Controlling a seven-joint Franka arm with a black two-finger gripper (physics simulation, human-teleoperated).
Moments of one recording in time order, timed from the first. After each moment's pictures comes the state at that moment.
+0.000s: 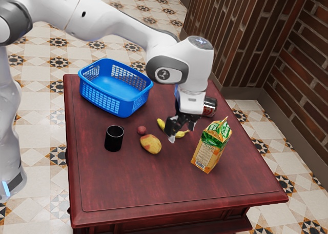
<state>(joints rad) -0.16 -0.06 -0.09 -2.01 0.00 2.06 0.83</state>
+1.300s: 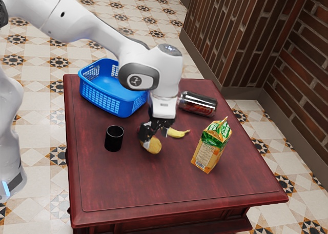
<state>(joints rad) -0.24 -0.23 0.04 -2.33 -0.06 2.17 0.81</state>
